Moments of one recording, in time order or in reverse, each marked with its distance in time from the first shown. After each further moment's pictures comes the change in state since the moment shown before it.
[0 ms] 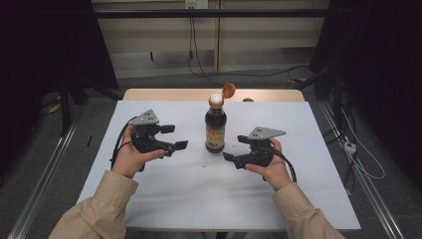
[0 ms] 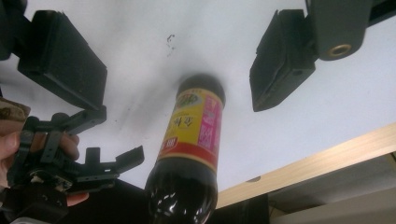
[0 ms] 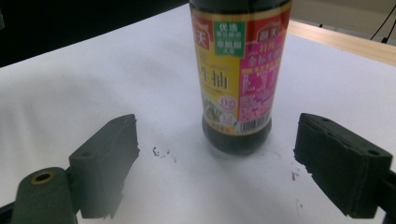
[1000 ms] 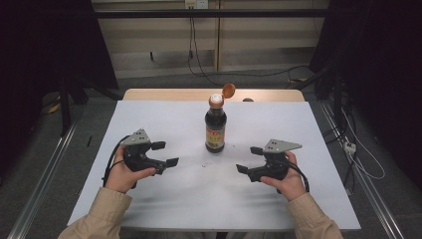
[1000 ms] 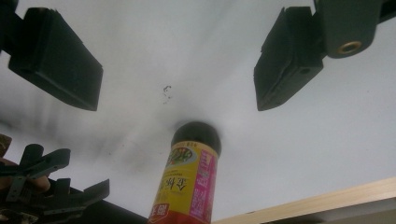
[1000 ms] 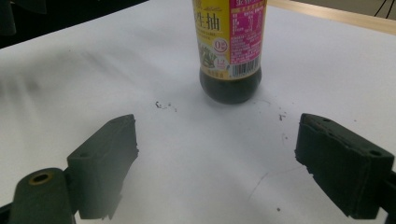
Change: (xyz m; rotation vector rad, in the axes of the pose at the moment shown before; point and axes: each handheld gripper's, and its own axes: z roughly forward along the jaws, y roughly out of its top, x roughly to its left) left arm 0.001 -0.053 -0.015 0.026 0.023 -0.025; right arm -0.001 -0.034 -0.037 0.017 -0.006 0.011
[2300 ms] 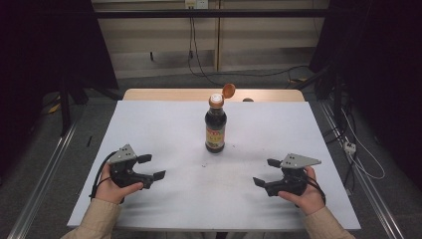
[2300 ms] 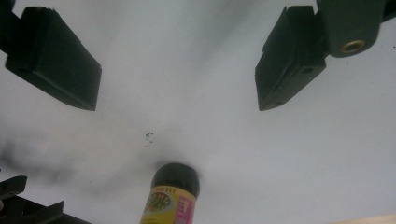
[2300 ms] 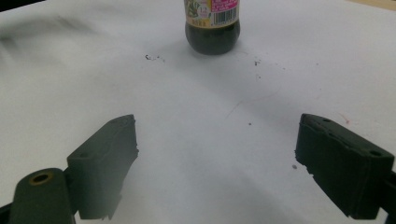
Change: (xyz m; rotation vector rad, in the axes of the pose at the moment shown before) left arm 0.001 -0.045 -0.024 0.013 0.066 -0.025; right arm -0.002 -0.038 -0.043 0.036 -0.055 -0.015
